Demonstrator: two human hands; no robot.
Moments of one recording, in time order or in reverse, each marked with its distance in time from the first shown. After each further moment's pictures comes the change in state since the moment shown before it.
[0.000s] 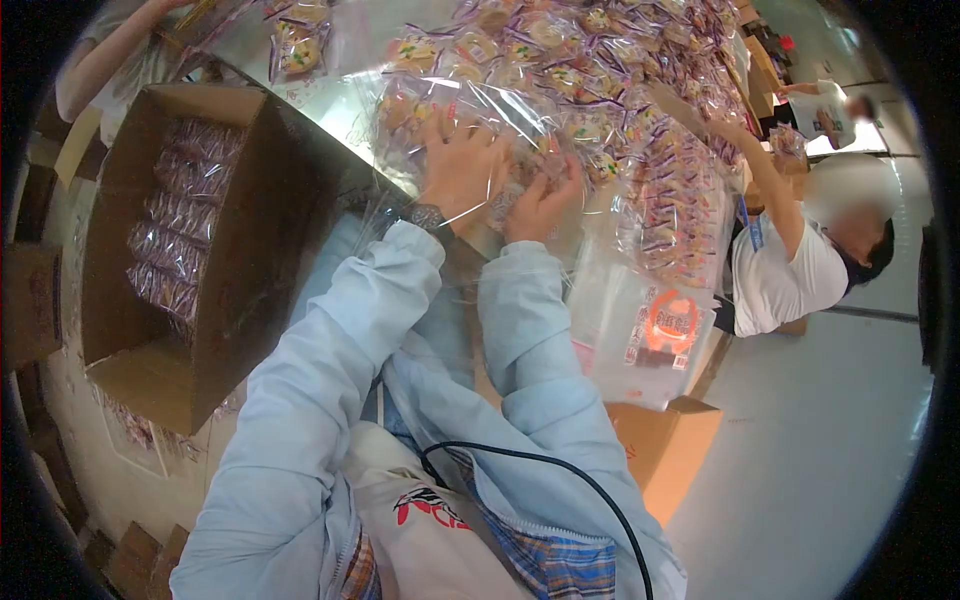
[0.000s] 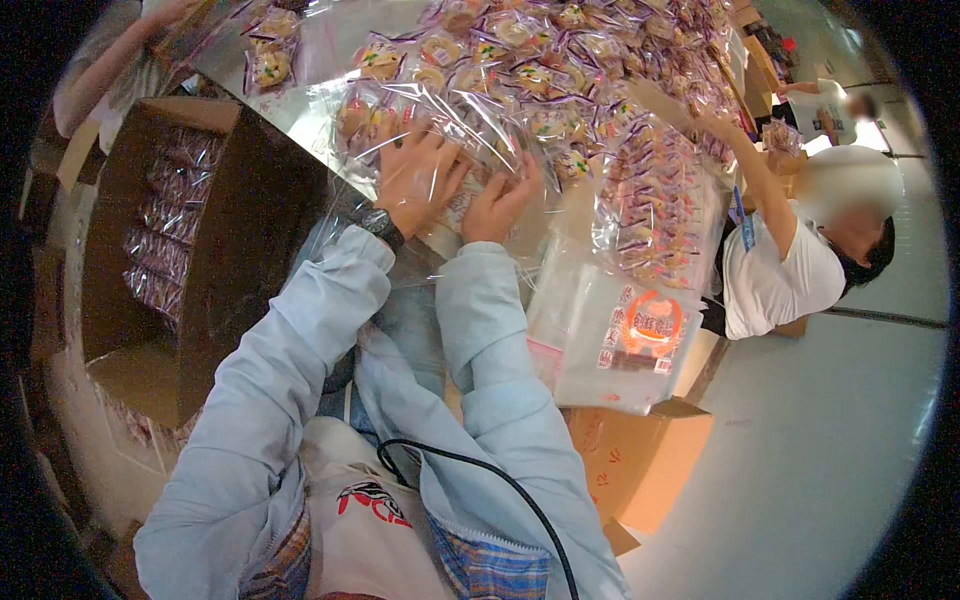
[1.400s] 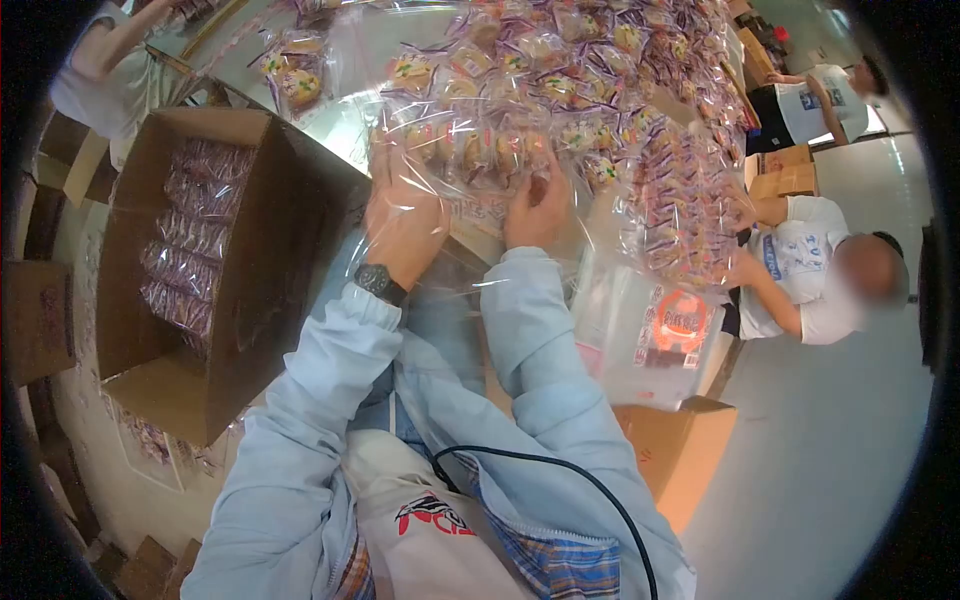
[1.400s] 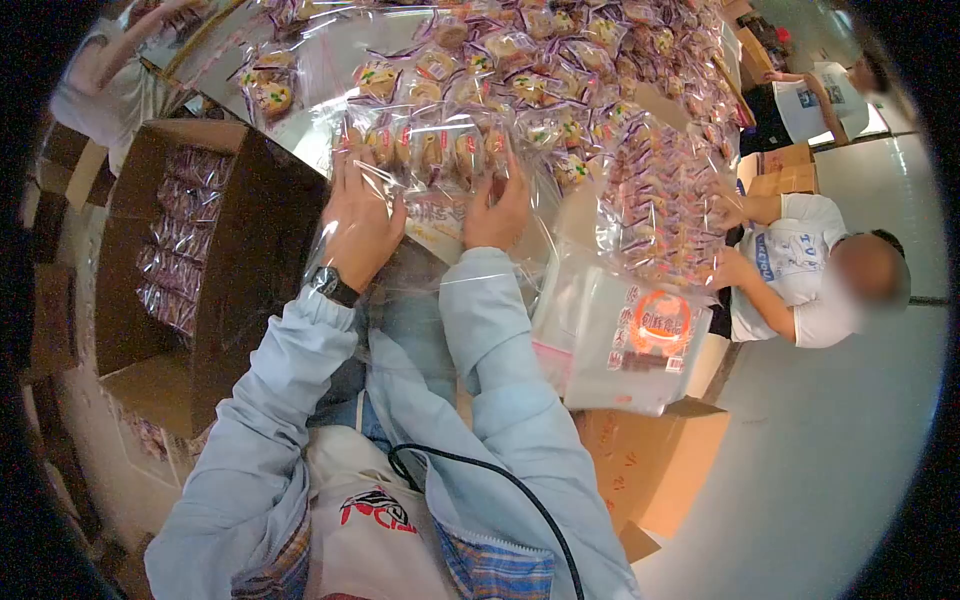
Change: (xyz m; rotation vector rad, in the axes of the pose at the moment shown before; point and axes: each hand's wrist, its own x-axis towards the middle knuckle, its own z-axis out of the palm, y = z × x) left_hand -0.060 -0.022 -0.051 0.017 0.133 -0.127; right_hand -0.001 -0.008 -0.008 -0.477 -0.071 -0.179
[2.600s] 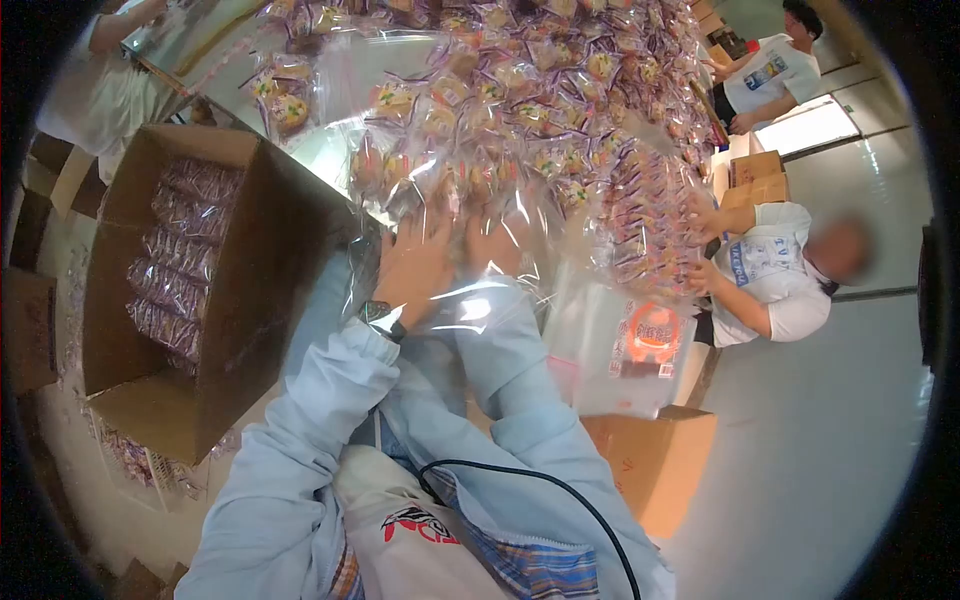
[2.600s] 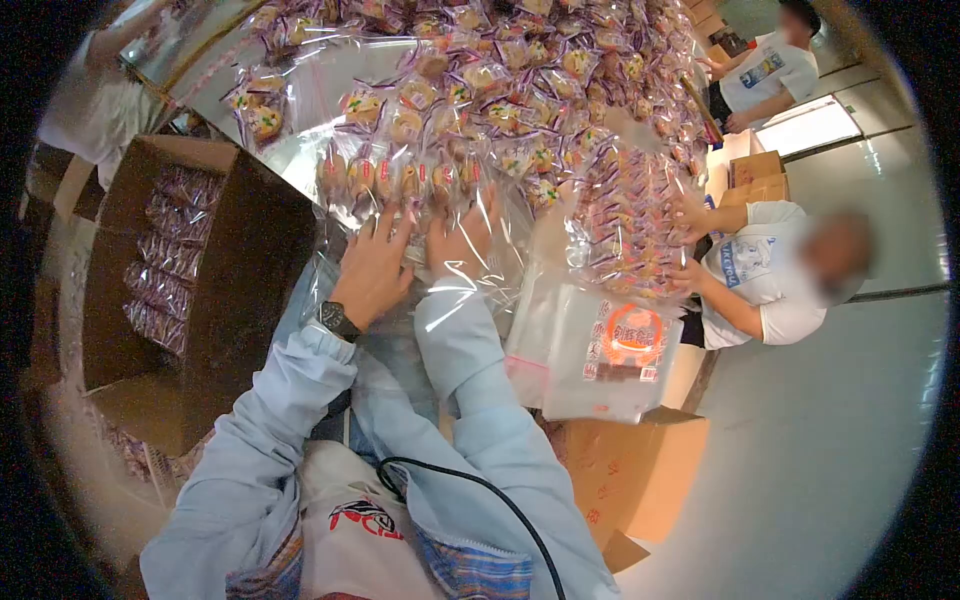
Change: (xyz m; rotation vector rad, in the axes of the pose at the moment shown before) left_hand -0.021 0.026 0.006 -0.075 -0.440 0.012; right_hand -0.013 -0.011 -0.012 0.008 -0.291 -0.141
